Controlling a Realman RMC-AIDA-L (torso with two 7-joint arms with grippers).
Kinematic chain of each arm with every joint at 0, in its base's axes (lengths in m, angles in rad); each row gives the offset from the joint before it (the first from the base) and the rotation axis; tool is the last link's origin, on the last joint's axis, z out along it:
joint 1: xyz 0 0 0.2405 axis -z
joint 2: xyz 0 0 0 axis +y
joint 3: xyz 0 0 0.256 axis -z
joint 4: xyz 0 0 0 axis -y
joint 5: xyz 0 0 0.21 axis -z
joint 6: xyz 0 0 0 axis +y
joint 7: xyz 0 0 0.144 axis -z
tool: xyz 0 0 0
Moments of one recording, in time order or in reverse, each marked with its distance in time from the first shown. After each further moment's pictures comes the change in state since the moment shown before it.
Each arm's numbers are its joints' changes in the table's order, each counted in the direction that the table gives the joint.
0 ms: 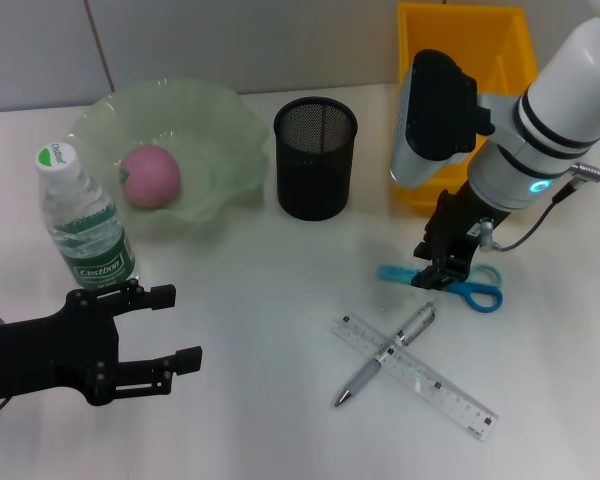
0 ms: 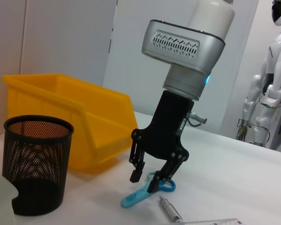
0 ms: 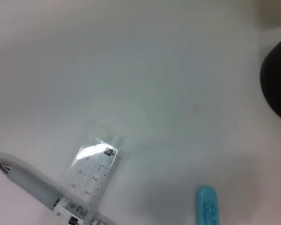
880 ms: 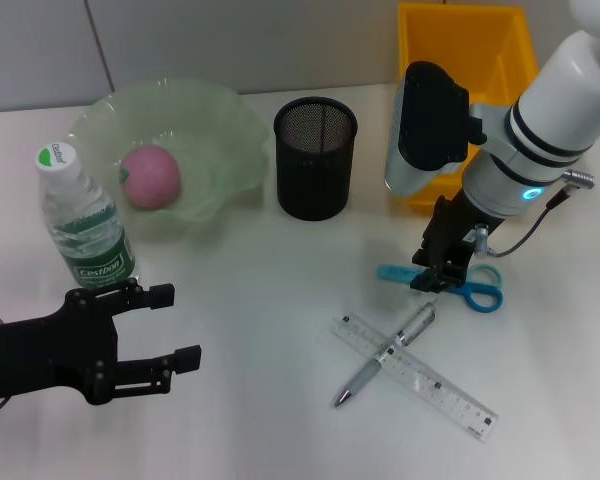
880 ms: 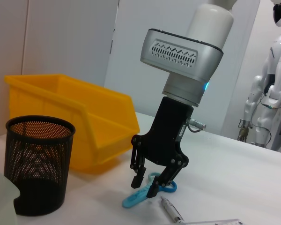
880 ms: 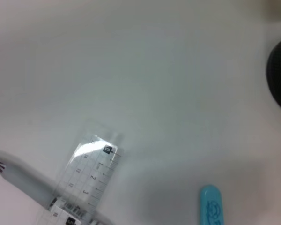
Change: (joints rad) left arm -0.002 0.000 0.002 0.000 0.002 -0.001 0.000; right arm -0.013 0.001 0.014 -0.051 0.001 0.039 -0.001
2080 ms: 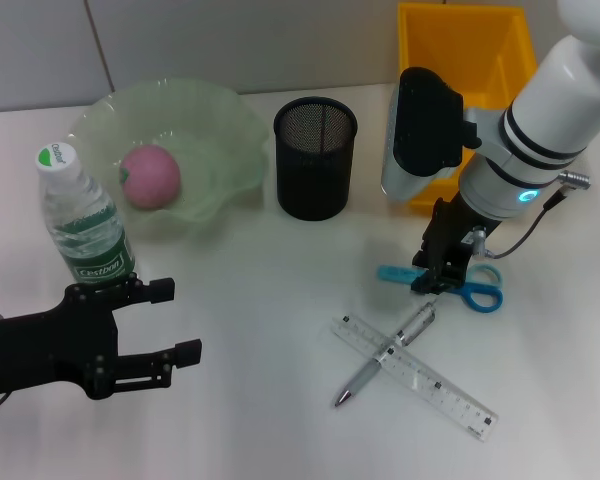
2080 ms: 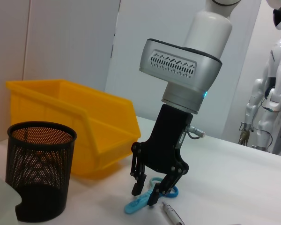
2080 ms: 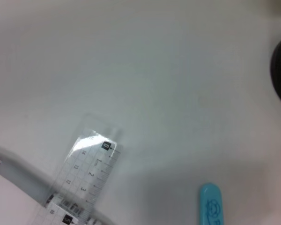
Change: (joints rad) left arm 0.002 0.000 0.000 0.000 0.013 0.000 -0.002; right arm -0.017 0.000 0.012 -0.037 0.008 0.022 0.002
